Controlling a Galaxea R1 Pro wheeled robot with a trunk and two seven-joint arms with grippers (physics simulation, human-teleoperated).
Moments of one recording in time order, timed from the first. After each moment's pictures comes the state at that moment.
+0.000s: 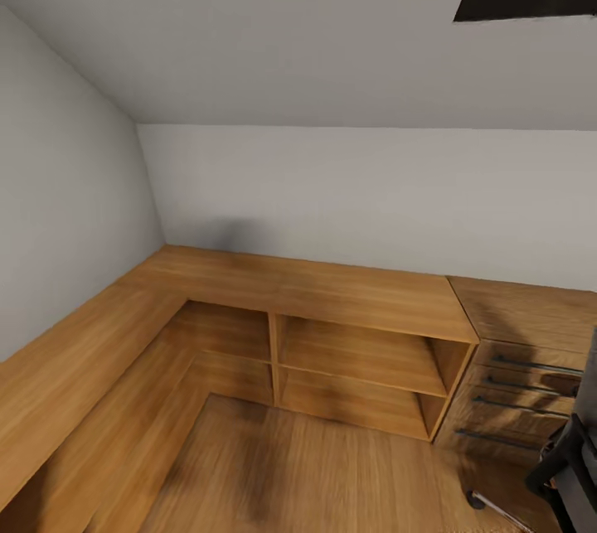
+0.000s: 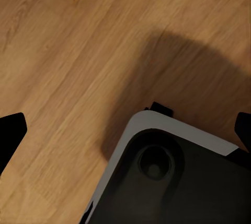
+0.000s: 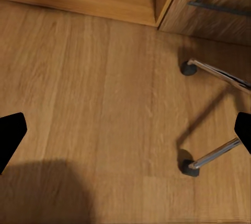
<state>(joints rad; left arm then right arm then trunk) -0.02 0.00 -0.36 -0.15 0.71 -0.40 0.25 -0.22 -0.03 0.33 0.02 -0.32 -0.70 -0.21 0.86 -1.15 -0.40</state>
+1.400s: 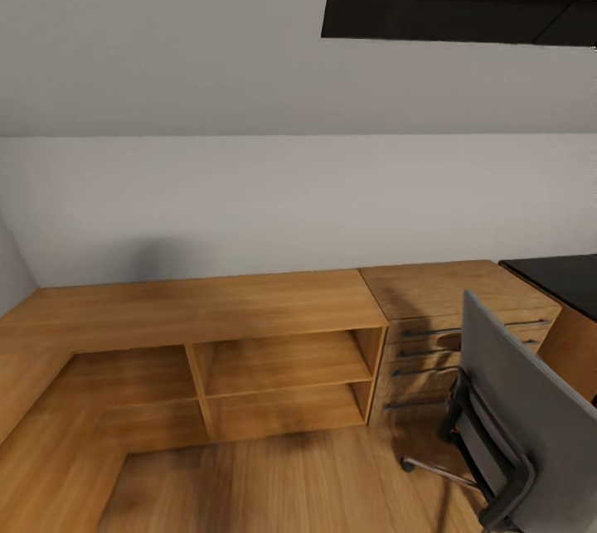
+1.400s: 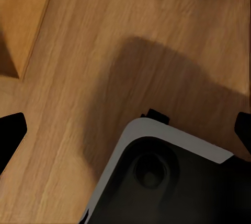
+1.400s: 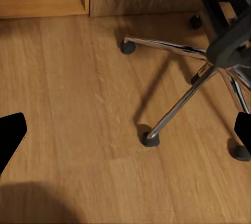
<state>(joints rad) -0.02 0.00 -0.36 -0.15 0.71 -0.40 0.25 -0.22 -0.03 0.33 0.02 -0.31 -0.70 -0.21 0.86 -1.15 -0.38</state>
